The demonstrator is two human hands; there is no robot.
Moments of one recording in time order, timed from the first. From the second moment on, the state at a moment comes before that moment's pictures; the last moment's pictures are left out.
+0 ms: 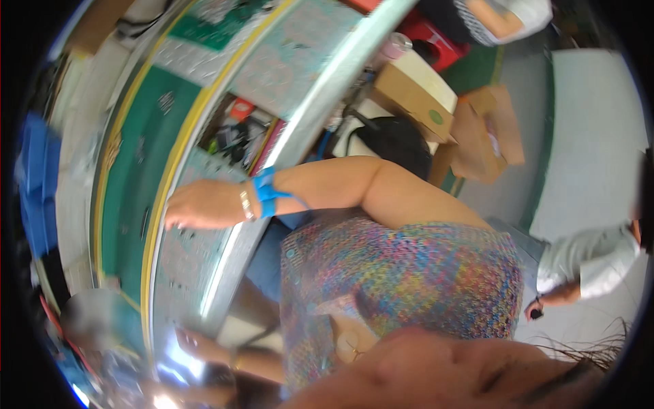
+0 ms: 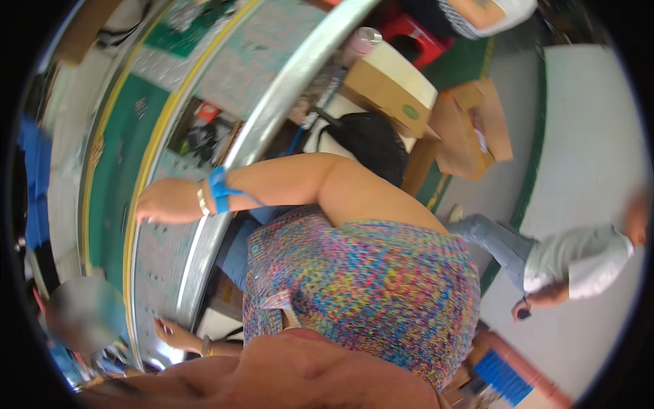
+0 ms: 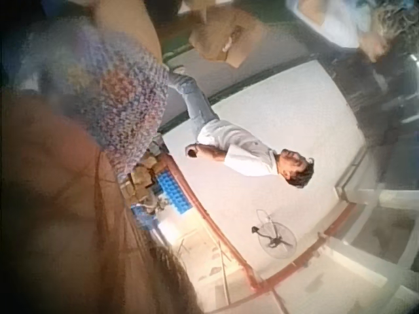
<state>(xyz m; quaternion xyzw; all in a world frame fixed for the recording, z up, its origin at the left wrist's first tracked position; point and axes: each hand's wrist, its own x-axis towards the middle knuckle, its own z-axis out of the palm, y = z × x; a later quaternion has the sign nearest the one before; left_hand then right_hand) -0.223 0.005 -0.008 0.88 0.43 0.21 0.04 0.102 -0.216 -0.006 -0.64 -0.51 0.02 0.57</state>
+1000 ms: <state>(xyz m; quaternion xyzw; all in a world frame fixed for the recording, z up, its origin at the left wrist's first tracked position) -0.045 -0.115 -0.004 0.65 0.17 0.20 0.71 0.123 -0.236 0.002 -0.46 -0.44 0.50 0.59</state>
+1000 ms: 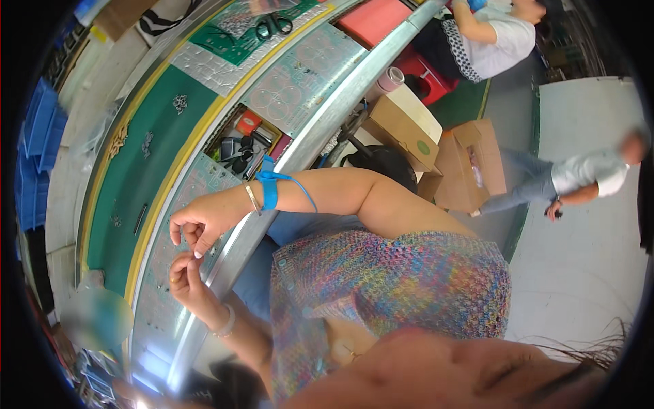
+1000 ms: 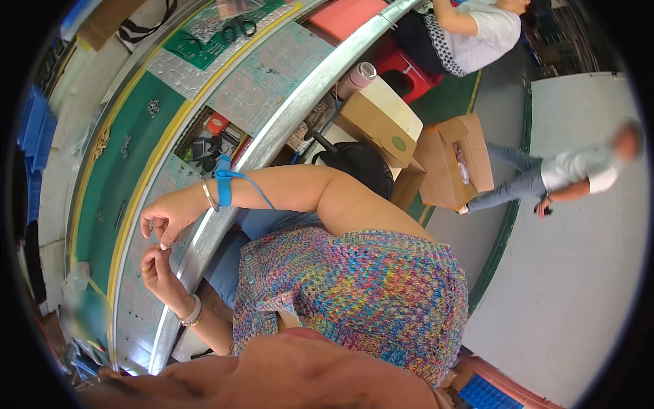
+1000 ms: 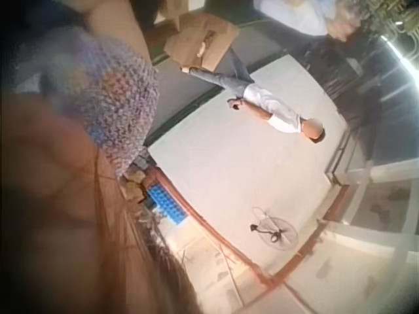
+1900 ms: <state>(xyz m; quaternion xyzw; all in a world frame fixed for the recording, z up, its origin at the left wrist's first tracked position) -0.133 -0.077 0.019 0.63 0.42 0.27 0.60 0.126 -0.250 0.011 -0.42 -0.38 0.48 0.68</state>
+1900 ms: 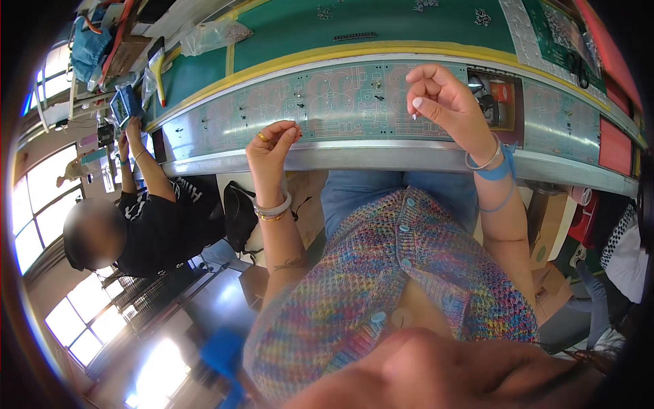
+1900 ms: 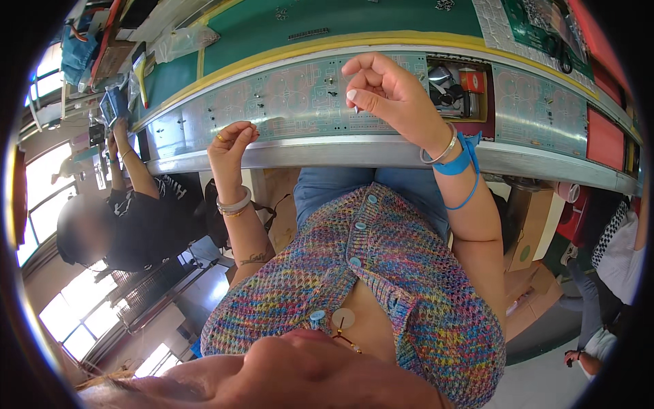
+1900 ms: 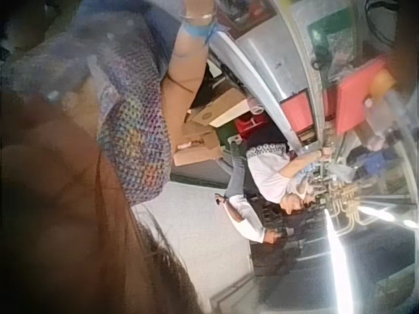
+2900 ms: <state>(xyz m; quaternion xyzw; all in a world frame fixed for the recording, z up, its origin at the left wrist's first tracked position) -0.026 -0.147 0.016 0.89 0.32 0.17 0.28 0.129 -0.251 0.017 -0.42 -0.31 0.38 0.76</state>
